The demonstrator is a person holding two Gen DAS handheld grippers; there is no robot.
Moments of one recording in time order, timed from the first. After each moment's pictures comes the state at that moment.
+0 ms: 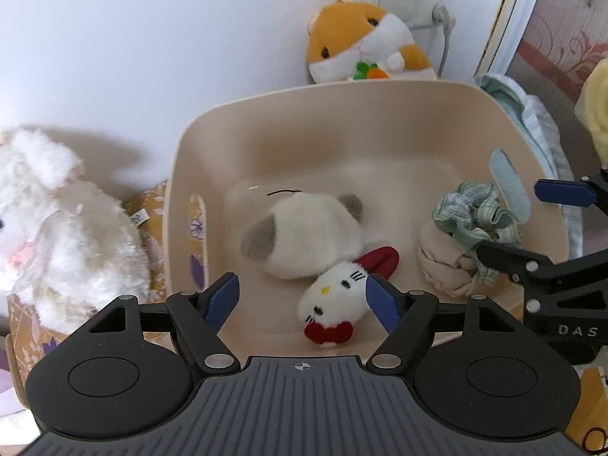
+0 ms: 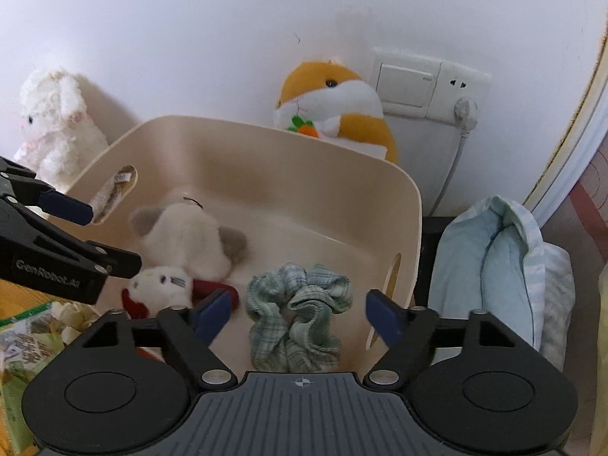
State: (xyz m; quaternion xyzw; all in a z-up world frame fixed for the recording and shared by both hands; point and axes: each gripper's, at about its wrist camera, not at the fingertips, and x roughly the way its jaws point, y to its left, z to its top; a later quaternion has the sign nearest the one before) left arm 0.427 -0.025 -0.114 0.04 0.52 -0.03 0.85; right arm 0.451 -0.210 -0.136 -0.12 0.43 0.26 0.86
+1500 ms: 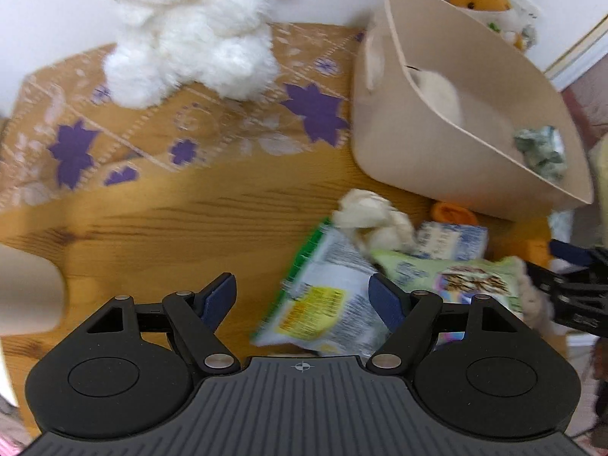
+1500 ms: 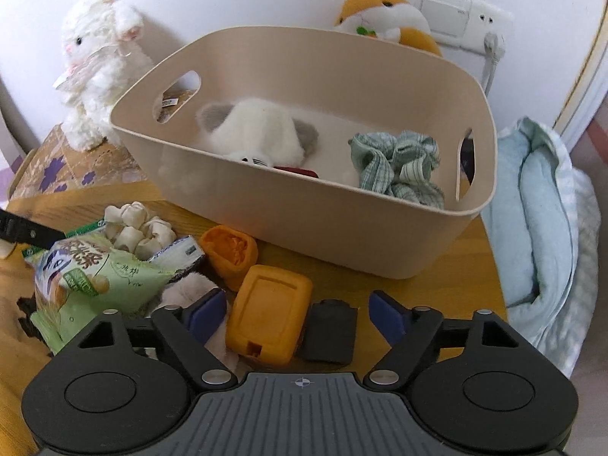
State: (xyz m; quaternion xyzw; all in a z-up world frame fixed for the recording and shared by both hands) left arm 0.317 0.113 -0.161 -0.16 0.58 0.01 0.80; right arm 0.360 -0.191 -0.180 -0.12 0.49 0.26 0.82
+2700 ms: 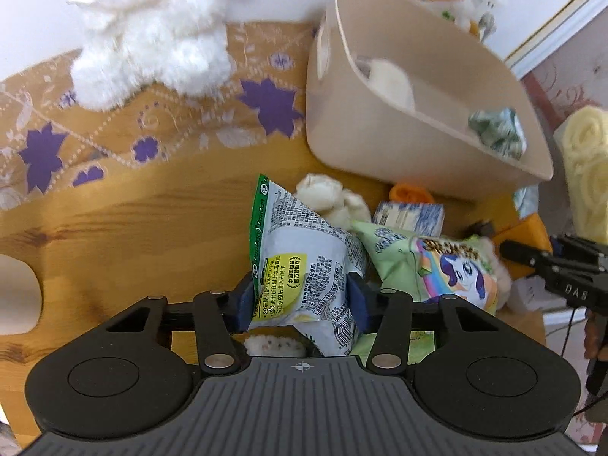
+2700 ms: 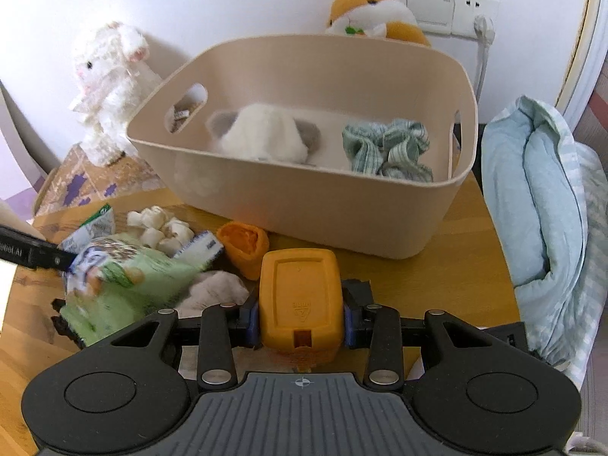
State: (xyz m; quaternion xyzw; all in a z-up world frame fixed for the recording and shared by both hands) left arm 0.305 0.103 -0.147 -0.16 0.57 -0.03 0.81; right arm 0.352 -0.216 -0.163 -0.07 0.49 0.28 0.82
